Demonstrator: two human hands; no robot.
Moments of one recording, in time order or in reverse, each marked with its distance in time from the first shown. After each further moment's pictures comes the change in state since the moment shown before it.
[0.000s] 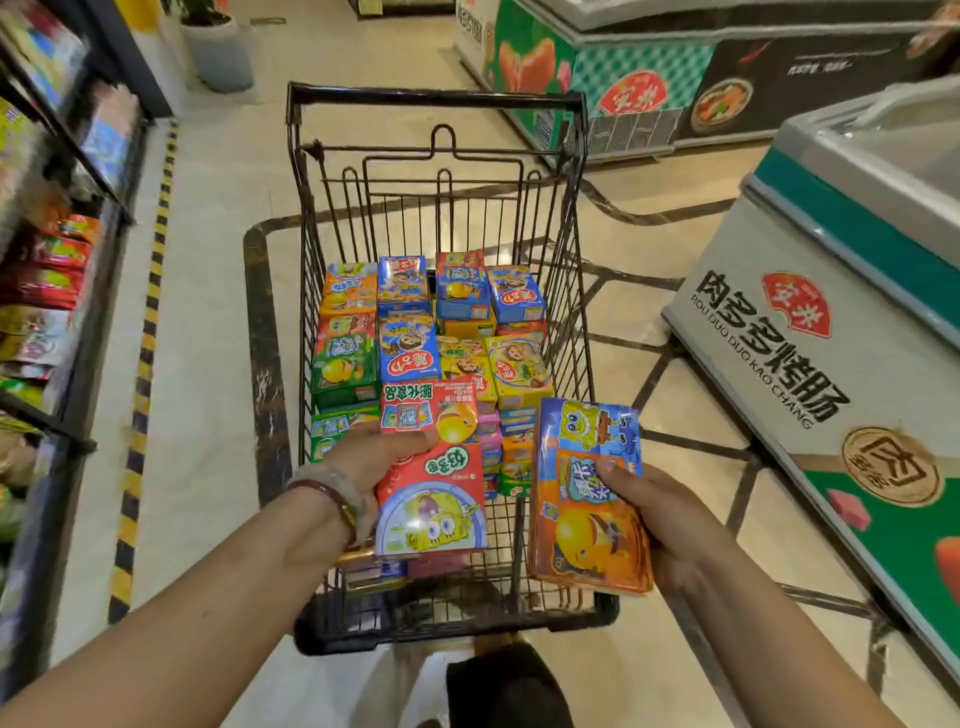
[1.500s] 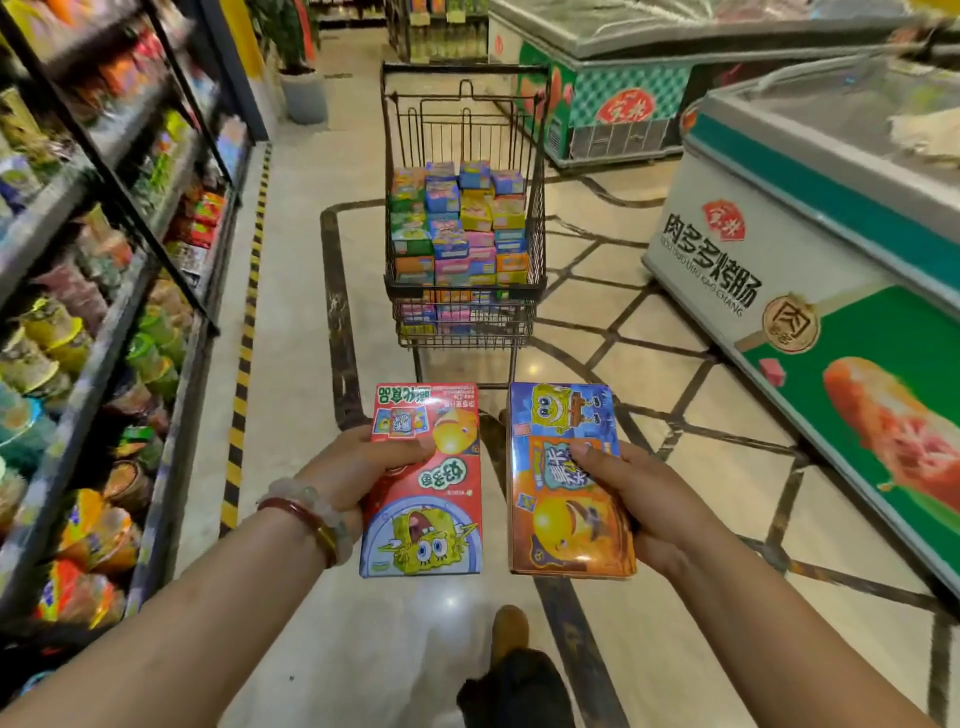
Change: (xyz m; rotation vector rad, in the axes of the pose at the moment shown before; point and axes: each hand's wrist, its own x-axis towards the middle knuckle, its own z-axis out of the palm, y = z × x) left_hand -0.505 -0.447 -0.071 0.017 -0.061 0.140; right_hand -0.510 0.344 -0.133 -0.050 -0.164 -0.074
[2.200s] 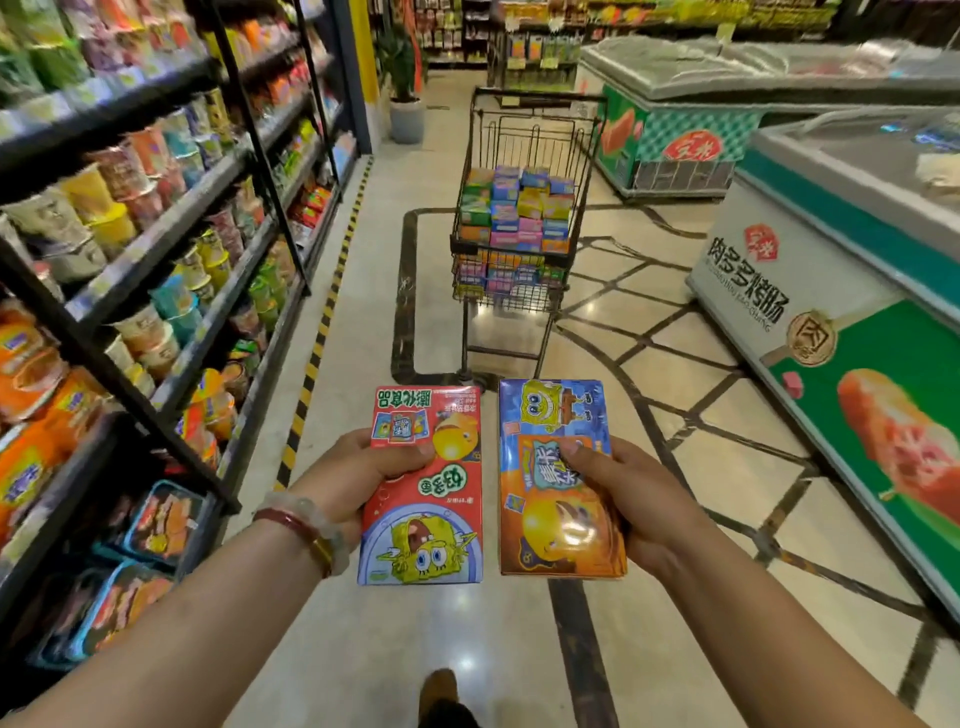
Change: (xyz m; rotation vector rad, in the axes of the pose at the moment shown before) left_hand -0.262 -0.198 0.036 -0.157 0.090 0.134; right_hand -0.246 0.115 -0.057 -0.119 -0.169 -0.043
